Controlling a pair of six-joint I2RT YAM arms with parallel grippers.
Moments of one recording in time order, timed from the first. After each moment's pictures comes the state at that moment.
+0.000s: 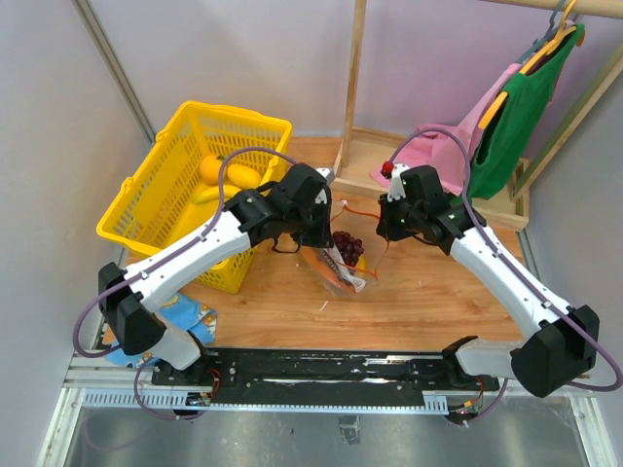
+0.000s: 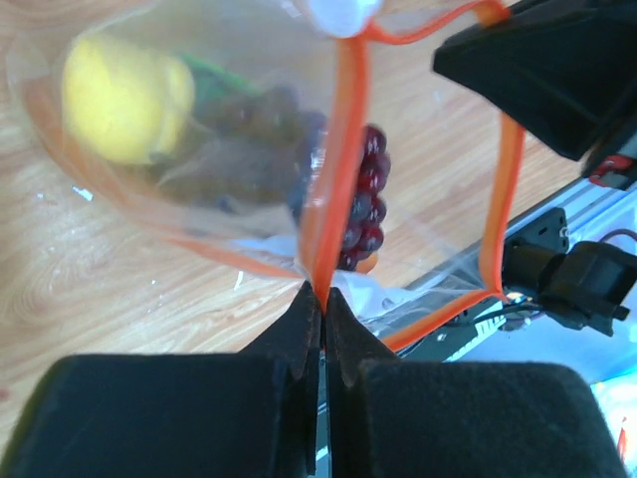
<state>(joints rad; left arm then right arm) -0.86 1.49 1.49 -0.79 0.03 -0.62 0.47 1.26 1.14 -0.65 -0.13 0.16</state>
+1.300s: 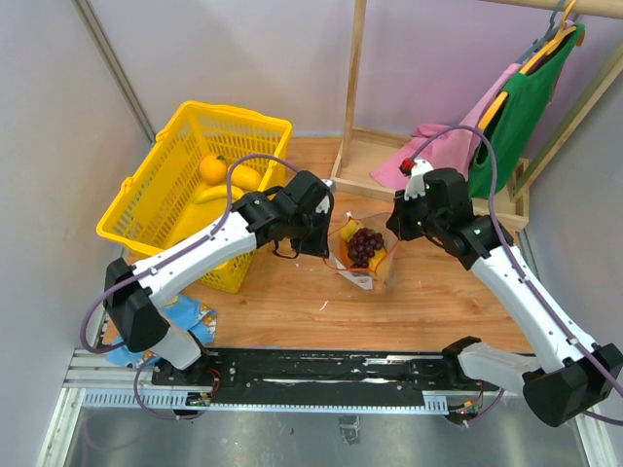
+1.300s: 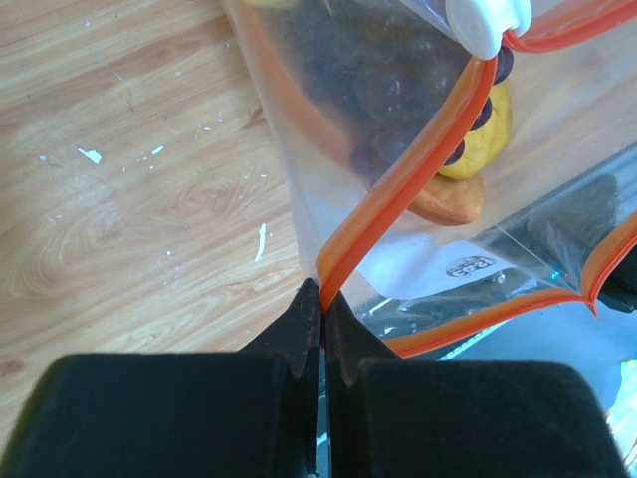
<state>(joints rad) -0.85 1.53 1.45 -0.84 0.06 -0.59 0.44 1.10 1.13 -0.67 -0.11 0.14</state>
